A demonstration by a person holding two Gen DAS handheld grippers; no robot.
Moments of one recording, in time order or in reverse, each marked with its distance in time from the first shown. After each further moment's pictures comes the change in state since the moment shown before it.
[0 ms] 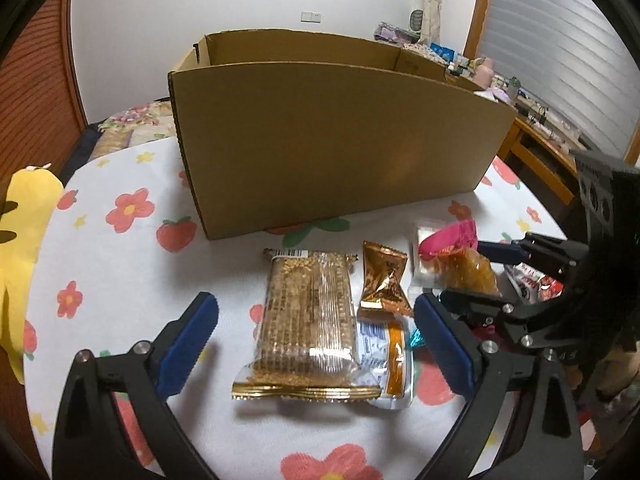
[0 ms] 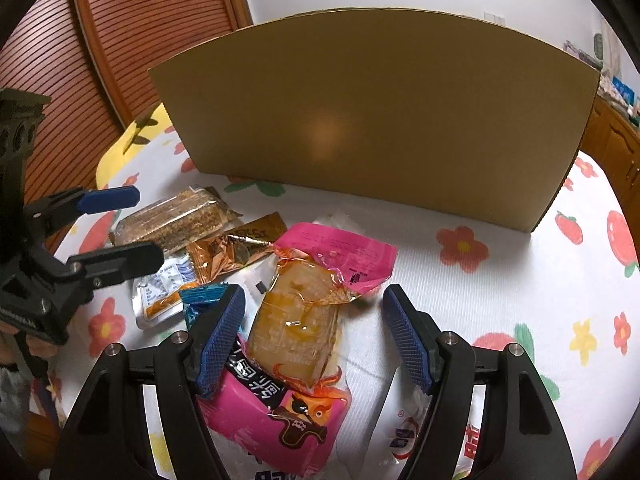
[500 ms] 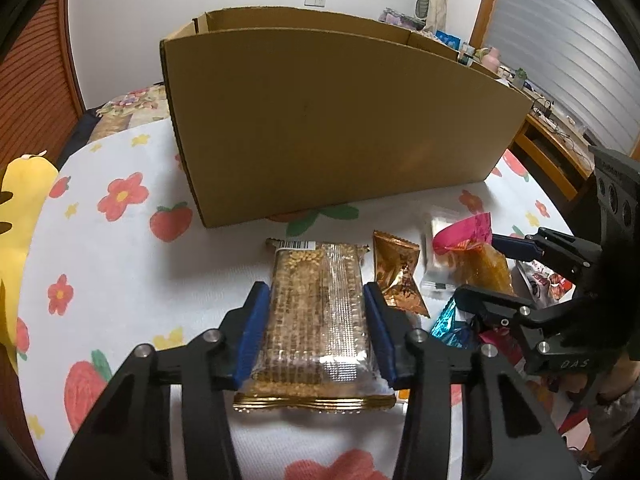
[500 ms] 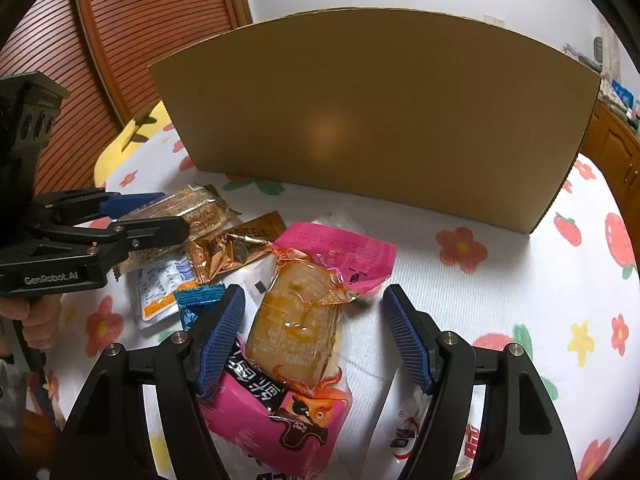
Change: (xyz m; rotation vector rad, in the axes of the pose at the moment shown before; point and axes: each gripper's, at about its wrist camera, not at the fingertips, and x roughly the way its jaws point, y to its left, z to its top) left arm 0.014 0.006 0.001 -0.010 0.064 0.006; right arm 0.006 0.006 0.002 -0.010 0.001 -0.012
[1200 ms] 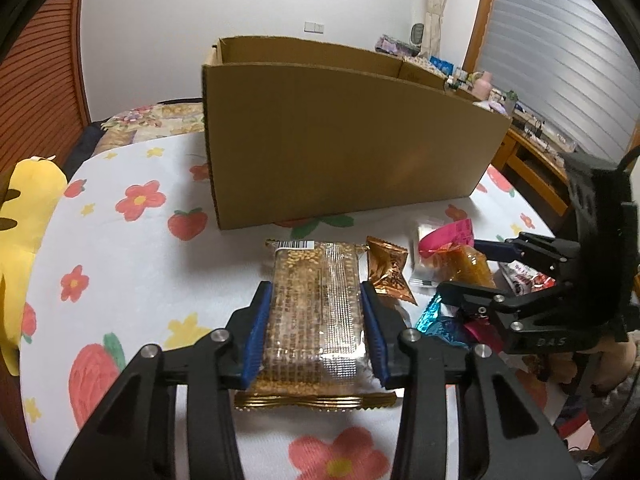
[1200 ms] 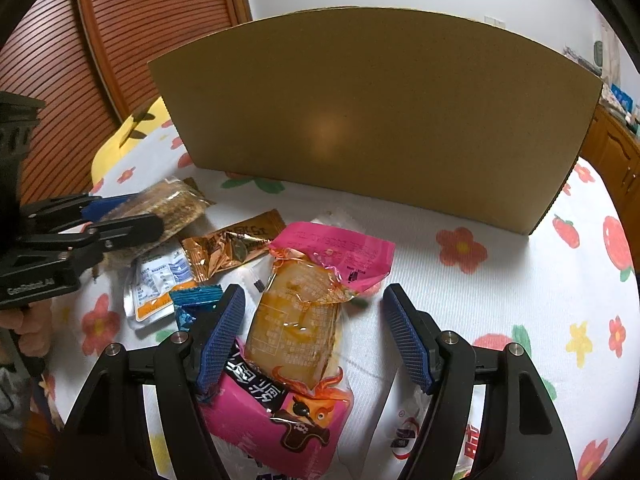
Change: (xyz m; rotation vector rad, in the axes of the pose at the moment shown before) left arm -0.031 0.005 -0.020 -0.013 -0.114 -0.022; right arm 0.003 0.002 0.001 -0.012 0.005 -0.016
